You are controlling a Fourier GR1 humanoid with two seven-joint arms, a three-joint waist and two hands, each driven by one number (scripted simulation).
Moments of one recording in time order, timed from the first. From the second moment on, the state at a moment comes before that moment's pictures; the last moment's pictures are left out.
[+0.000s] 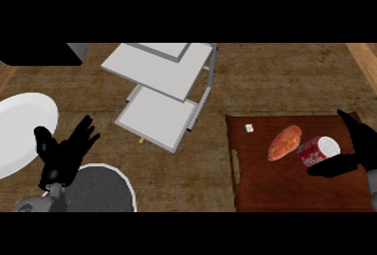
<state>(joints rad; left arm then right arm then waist) -0.05 0.28 -0.03 -1.36 0.24 0.08 0.24 -0.13 -0.65 0.21 -1.63 0.30 0.01 0.91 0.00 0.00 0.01</state>
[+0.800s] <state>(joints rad) -0.06 0.26 0.02 -1.36 0.21 0.04 0.25 -0.17 -0.50 0.15 -1.43 0.43 0.06 0.67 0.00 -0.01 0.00</state>
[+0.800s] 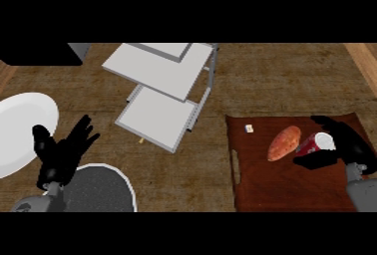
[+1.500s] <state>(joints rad) -0.06 0.23 0.02 -1.37 0.19 0.04 0.27 -0.21 -0.31 0.28 -1.48 0.56 0.05 0.65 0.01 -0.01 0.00</state>
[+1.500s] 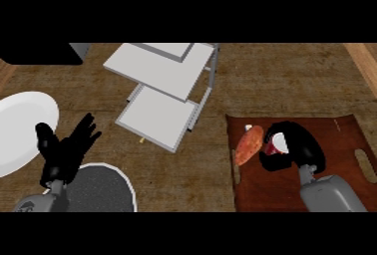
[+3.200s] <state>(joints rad) -0.11 0.22 -0.02 -1.34 0.16 0.03 0.32 -1.20 -0.01 0.45 -1.35 1.03 -0.13 1.25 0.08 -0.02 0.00</state>
